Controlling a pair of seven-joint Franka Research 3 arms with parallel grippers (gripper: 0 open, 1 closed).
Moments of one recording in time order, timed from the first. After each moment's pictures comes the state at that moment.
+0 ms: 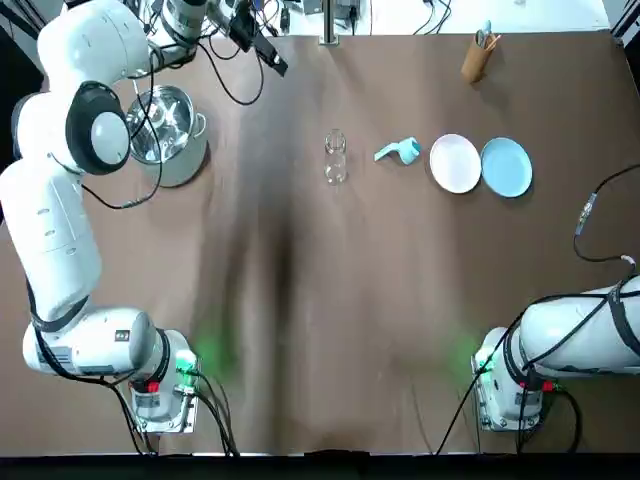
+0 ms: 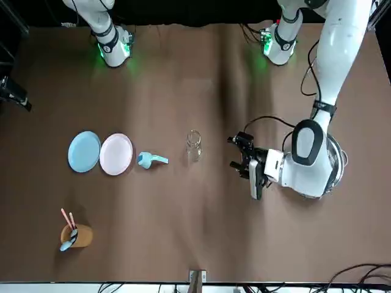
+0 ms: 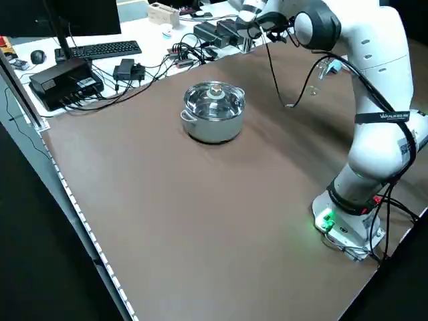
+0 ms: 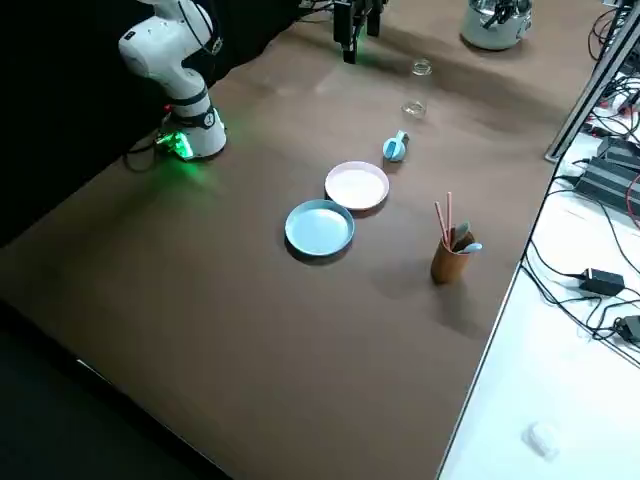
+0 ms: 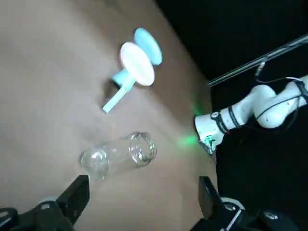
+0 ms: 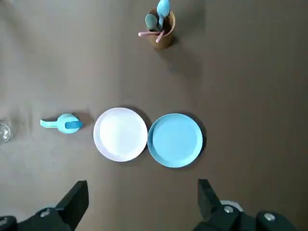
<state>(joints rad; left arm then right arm) 0.00 0.71 -0.35 -1.35 -0.91 1.71 0.99 -0.06 0.01 -0.03 -1.48 0.03 1.53 -0.13</state>
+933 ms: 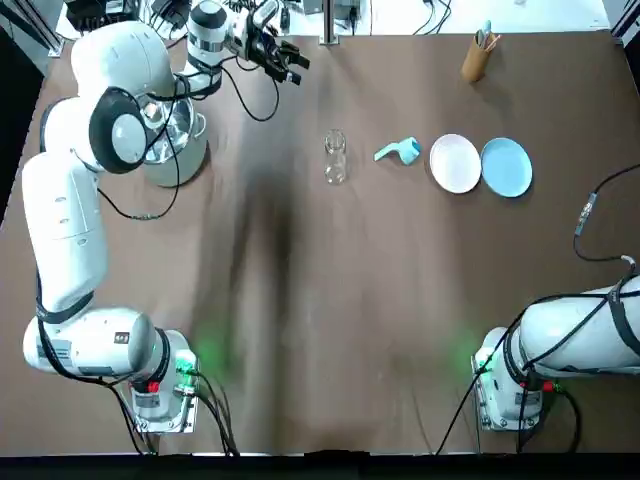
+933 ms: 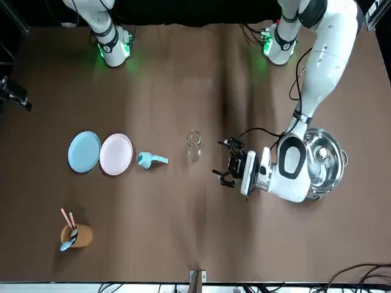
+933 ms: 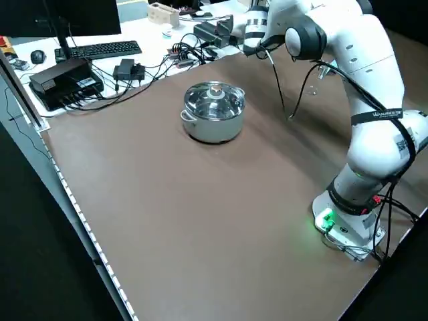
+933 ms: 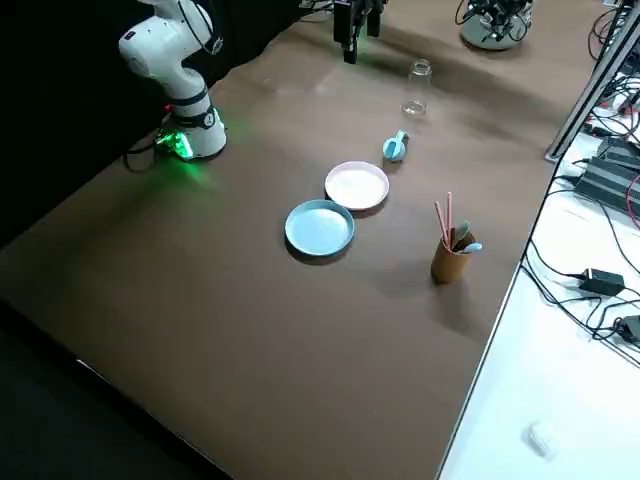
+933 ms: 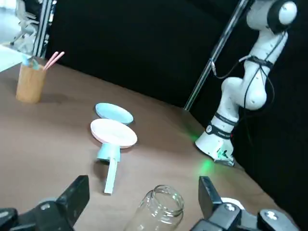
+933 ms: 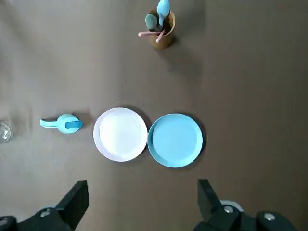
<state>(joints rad) -0.04 0.83 -0.36 -1.33 -1.15 1.74 1.68 -0.06 0.01 -0.03 -1.48 0.03 1.53 -0.13</state>
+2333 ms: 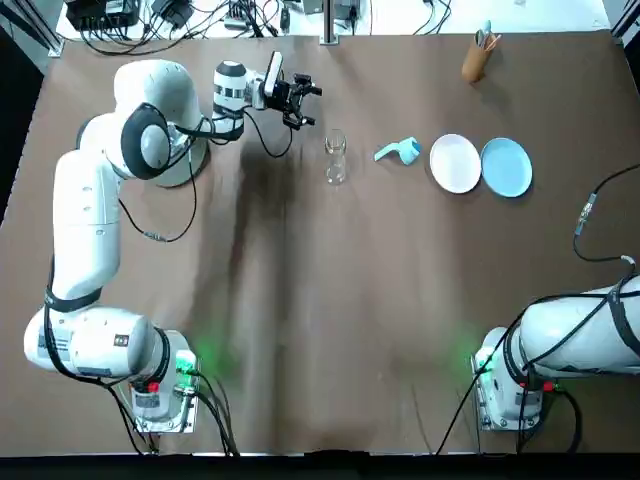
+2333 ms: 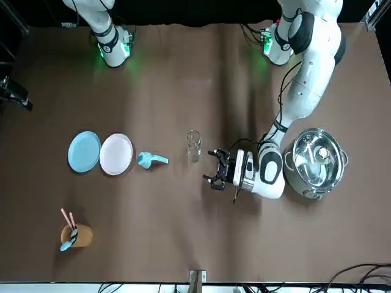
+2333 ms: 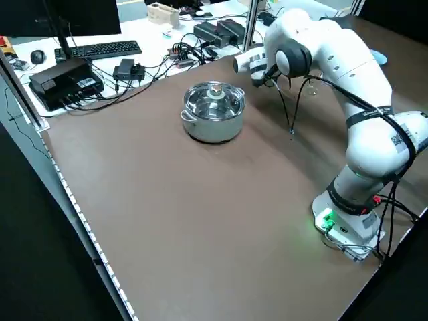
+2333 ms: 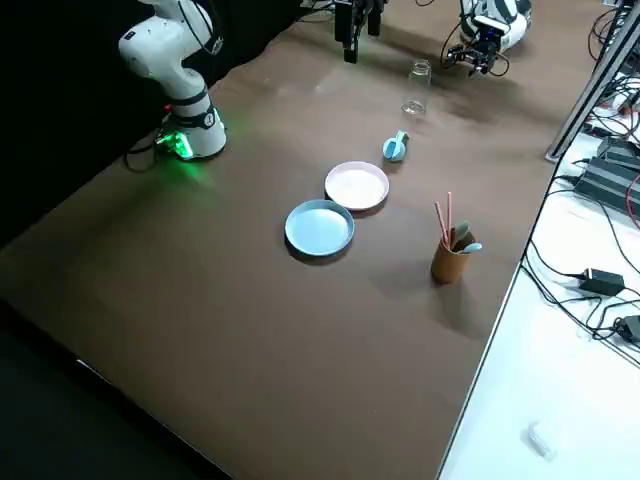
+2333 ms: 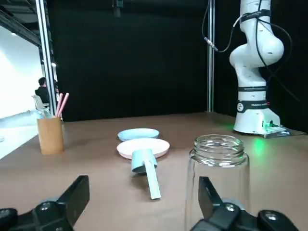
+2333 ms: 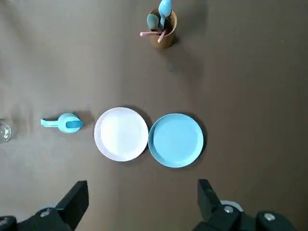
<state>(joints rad) -0.08 1.06 -0.36 -1.33 -1.34 1.81 2.38 -0.06 0.01 -0.03 -1.48 0.03 1.53 -0.13</state>
